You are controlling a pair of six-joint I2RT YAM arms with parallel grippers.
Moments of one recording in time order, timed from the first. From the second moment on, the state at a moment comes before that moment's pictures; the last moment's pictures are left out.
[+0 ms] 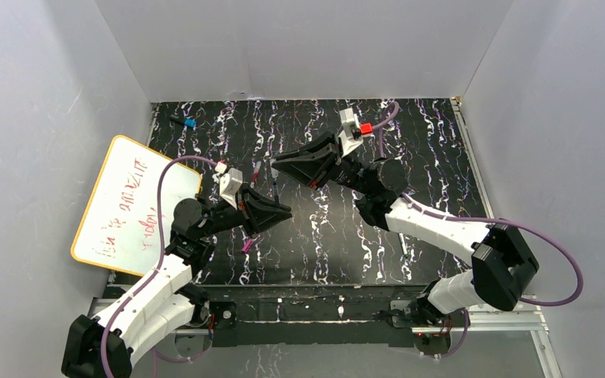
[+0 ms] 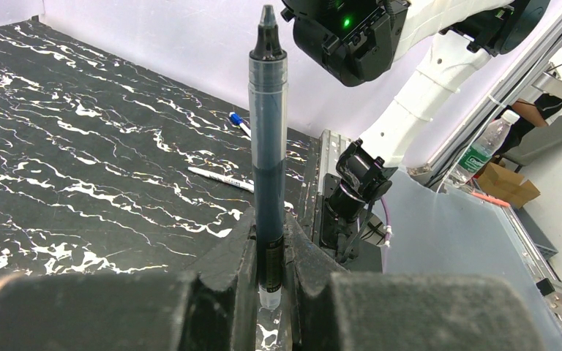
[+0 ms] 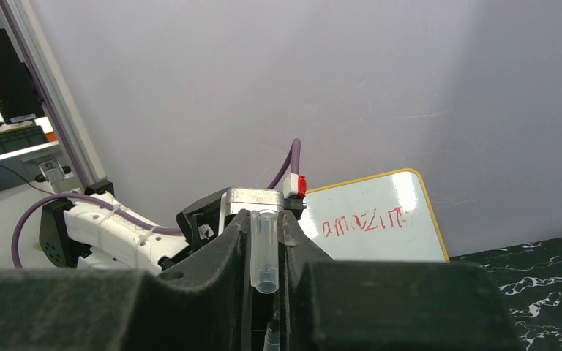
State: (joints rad) left arm -0.48 0.81 0.41 0.65 0.85 -0.54; right arm 0.86 1.41 0.95 1.13 -0.54 0.66
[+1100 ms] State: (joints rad) left arm -0.48 0.79 0.41 0.63 0.85 -0.53; right arm 0.86 1.40 0.93 1.09 -0.54 0.62
